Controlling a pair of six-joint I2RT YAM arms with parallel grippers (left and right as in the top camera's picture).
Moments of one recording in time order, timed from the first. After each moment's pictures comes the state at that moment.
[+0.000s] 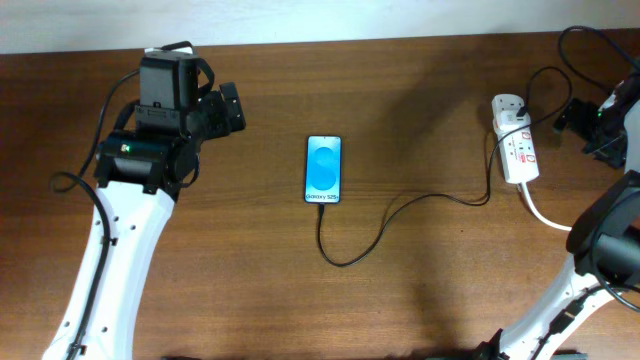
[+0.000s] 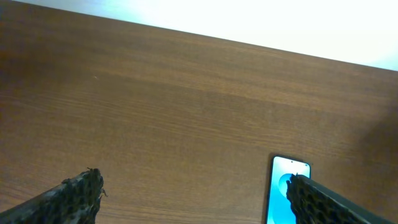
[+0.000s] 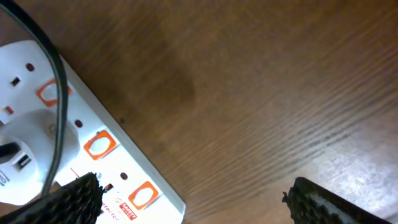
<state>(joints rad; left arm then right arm) -0.19 1.48 1.54 -0.80 -0.18 -0.28 -0.54 2.19 1.91 -1.01 -0.05 0.17</state>
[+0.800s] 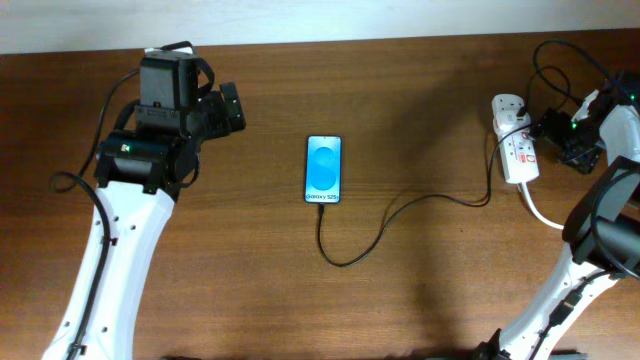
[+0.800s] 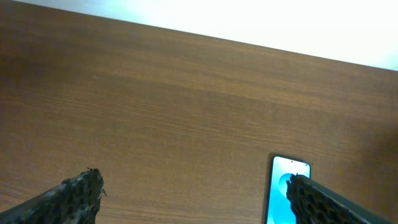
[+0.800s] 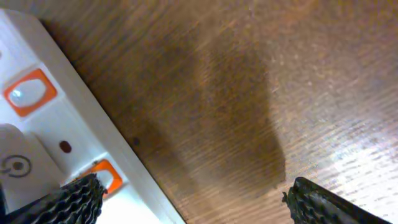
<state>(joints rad) -0.19 1.48 1.54 -0.80 -0.18 -0.28 -0.52 2.28 1.81 -0.84 -0.18 0.16</state>
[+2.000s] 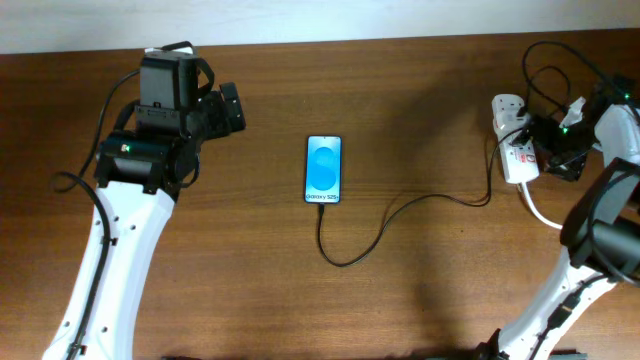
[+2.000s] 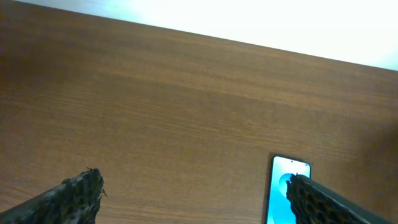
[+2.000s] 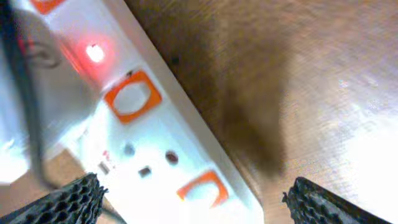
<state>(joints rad) -0.19 1.48 1.54 -0.80 -0.18 -0.28 -0.51 2.23 1.77 -0.98 -0.26 0.18</state>
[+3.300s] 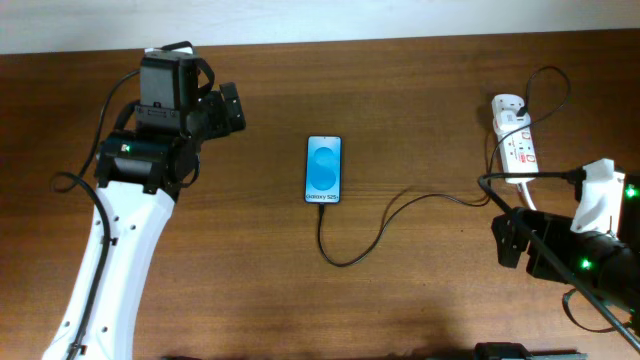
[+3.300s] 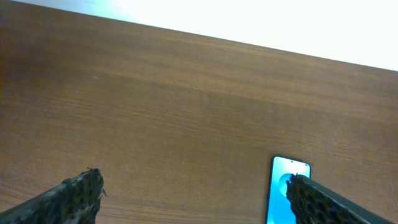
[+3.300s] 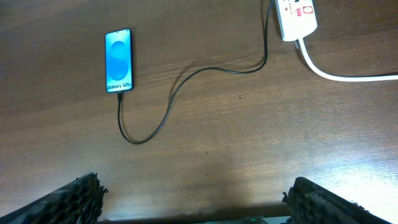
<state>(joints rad) -0.19 1.48 1.54 -0.80 -0.19 -0.28 -0.06 1.05 1.75 -1.69 -0.14 0.21</state>
